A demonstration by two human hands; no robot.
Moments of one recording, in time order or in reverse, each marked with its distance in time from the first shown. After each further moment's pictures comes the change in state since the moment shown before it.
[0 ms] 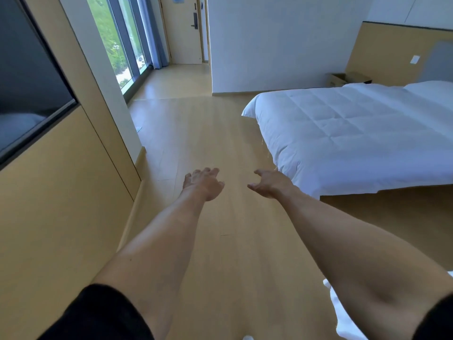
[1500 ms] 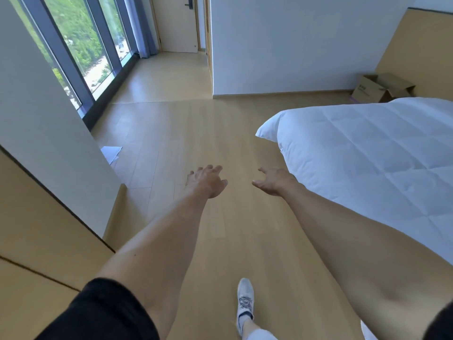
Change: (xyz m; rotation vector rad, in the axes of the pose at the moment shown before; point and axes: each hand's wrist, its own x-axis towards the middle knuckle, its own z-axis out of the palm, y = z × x) left_hand 0.775 -0.172 -0.137 -0.022 -0.048 0.042; right_hand 0.772 -0.145 -0.110 -0.031 -0.050 0.056
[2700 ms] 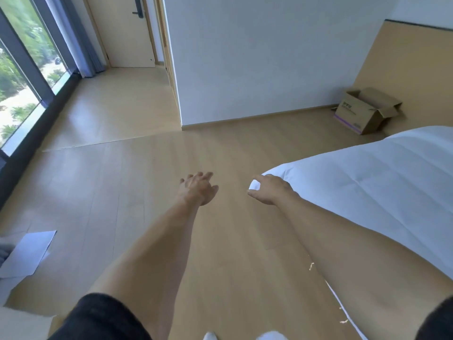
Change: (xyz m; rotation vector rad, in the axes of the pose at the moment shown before) left_hand 0.718 -0.064 -0.177 0.015 -0.015 0.105; right_hand 0.652 -0.066 -0.198 -0.021 0.024 0.128
